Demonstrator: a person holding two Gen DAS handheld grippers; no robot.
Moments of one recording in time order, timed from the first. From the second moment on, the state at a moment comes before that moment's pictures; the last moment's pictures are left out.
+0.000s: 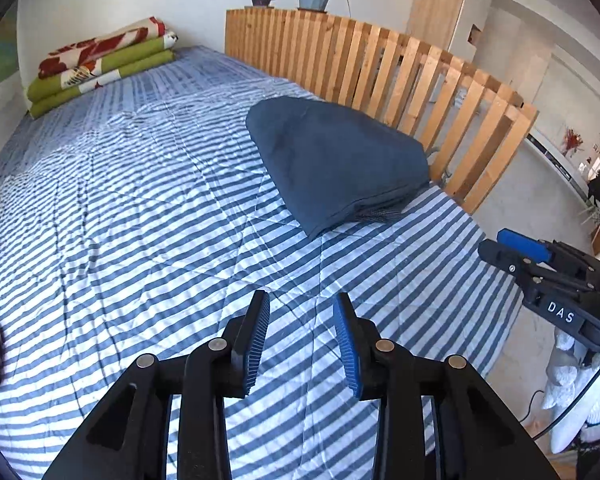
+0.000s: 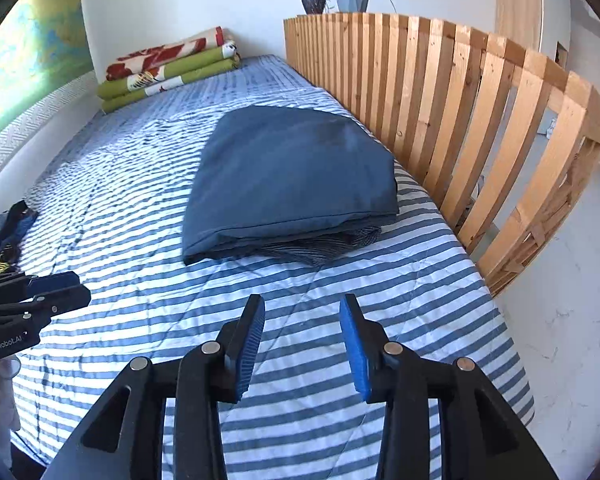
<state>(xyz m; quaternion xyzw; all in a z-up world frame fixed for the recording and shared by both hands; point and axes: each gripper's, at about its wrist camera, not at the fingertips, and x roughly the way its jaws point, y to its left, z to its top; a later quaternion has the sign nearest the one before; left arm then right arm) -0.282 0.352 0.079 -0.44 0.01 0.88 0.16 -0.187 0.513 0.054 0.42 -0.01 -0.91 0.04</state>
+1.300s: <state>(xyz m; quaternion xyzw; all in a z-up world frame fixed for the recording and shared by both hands) 0.029 0.220 0.148 -0.32 -0.02 0.95 0.06 0.062 0.358 0.133 0.29 0.00 -0.95 0.07</state>
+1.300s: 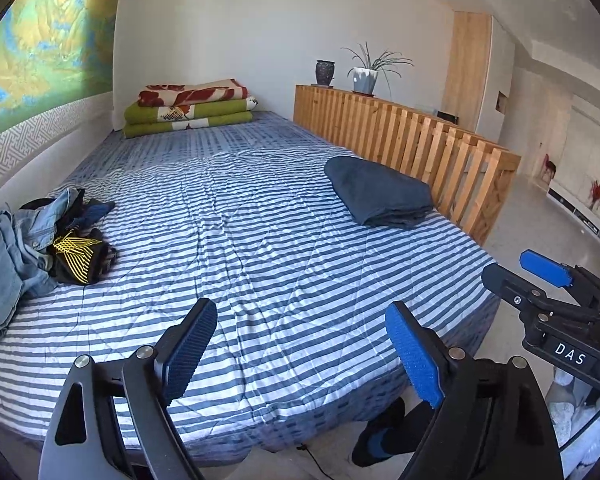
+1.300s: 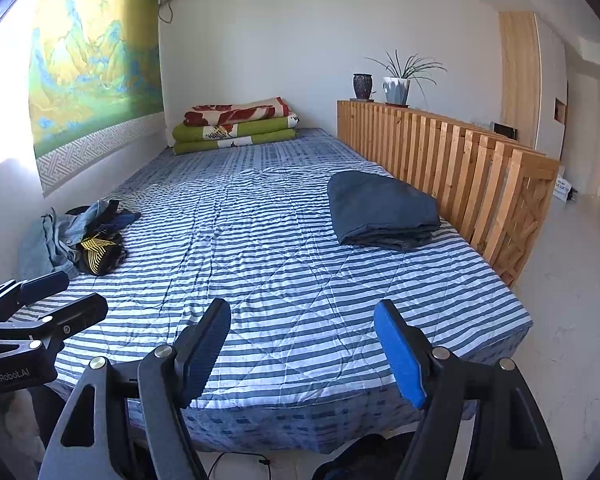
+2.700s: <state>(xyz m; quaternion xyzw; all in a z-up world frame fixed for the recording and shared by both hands) 0.015 0.233 0.132 -0.33 0.00 0.94 0.07 0.049 0.360 0.109 0.32 -0.02 -0.94 0.07</state>
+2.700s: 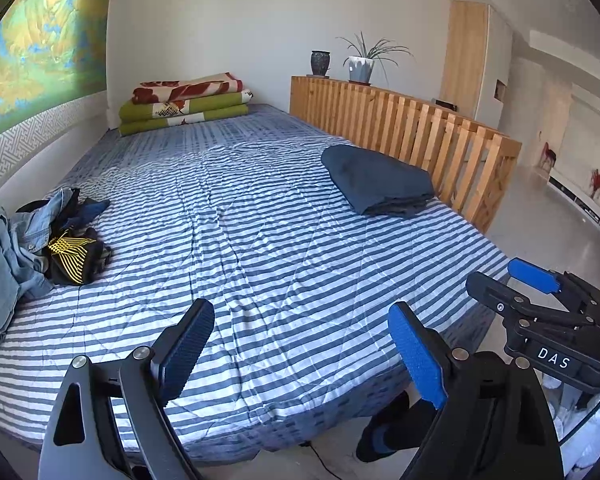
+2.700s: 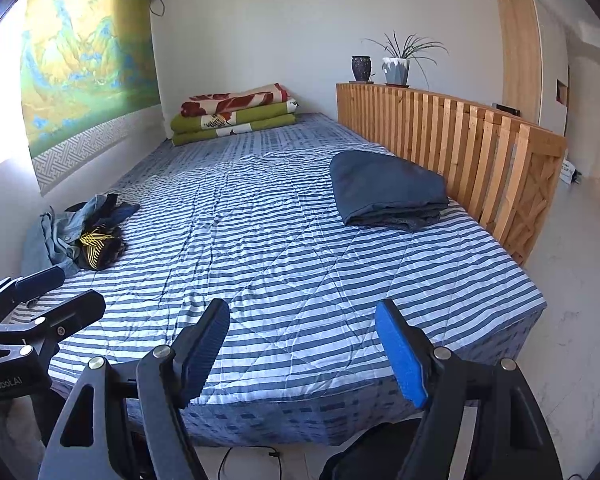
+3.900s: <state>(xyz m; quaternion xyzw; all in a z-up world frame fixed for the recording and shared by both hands) -0.004 0.239 0.115 -0.35 -0.02 0.94 0.06 0.039 0.355 0.090 0.34 -0.02 -0.94 0.07</state>
